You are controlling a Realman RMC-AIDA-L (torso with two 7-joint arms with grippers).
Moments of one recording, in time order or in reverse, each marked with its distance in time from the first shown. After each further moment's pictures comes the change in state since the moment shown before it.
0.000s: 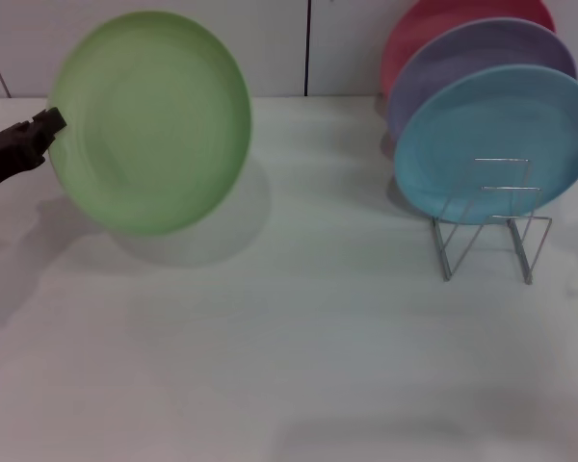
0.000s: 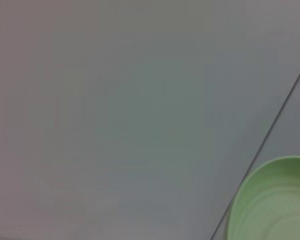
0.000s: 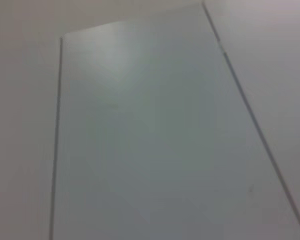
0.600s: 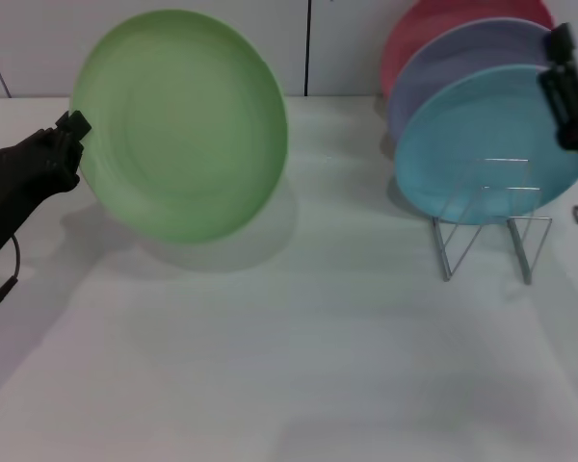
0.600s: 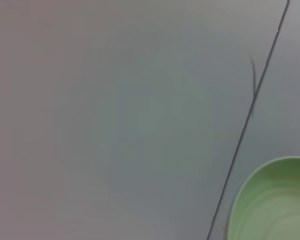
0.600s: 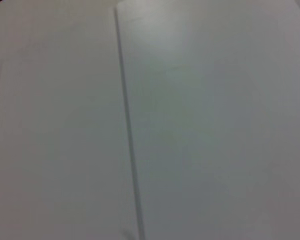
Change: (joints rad) left arm -0.018 -0.021 -0.007 -0.320 -0.295 -0.145 0.508; right arm 0.027 0.000 -0.012 0.074 -0.199 0.107 0.000
